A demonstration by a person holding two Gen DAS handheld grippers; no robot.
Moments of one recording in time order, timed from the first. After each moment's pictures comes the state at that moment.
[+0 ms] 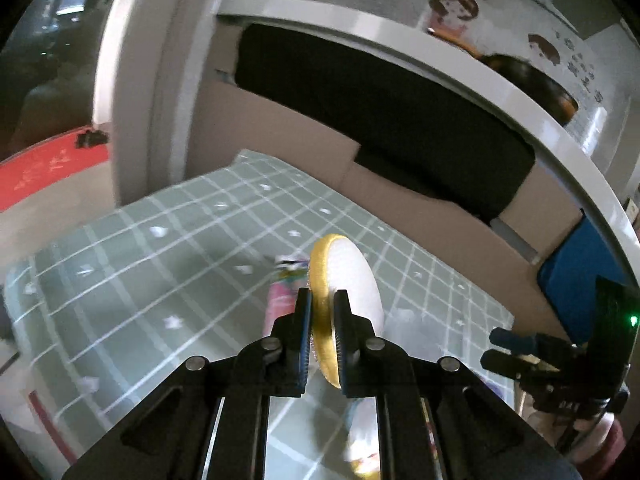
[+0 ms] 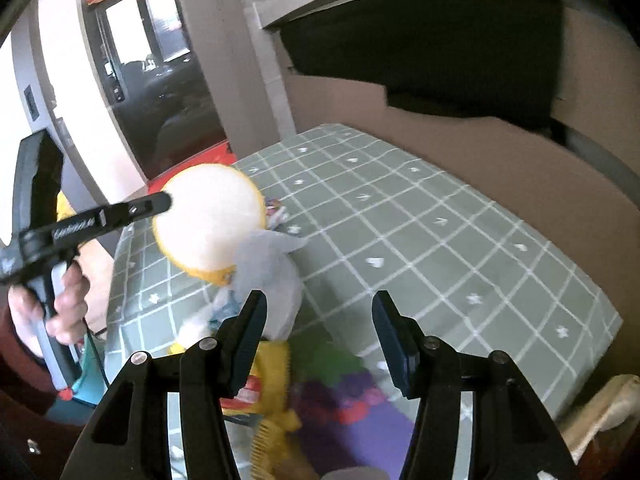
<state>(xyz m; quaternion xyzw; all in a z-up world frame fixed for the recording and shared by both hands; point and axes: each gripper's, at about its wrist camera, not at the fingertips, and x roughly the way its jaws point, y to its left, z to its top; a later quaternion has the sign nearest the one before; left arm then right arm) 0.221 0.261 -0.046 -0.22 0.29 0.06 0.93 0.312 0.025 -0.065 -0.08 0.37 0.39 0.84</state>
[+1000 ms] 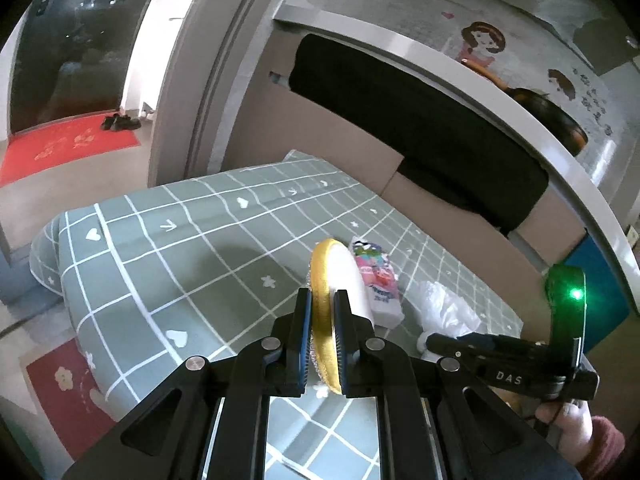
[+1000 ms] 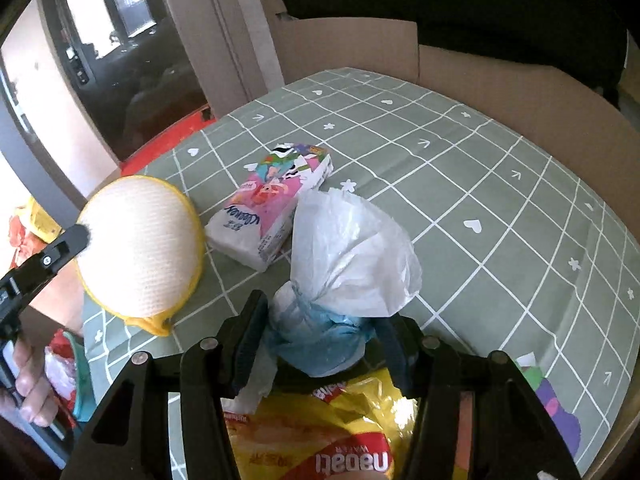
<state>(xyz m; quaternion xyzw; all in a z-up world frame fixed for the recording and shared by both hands) 0.153 0.305 -0.081 -0.25 0.26 0.08 0.93 0.298 0.111 -0.113 -0.09 0.44 0.34 0.82</state>
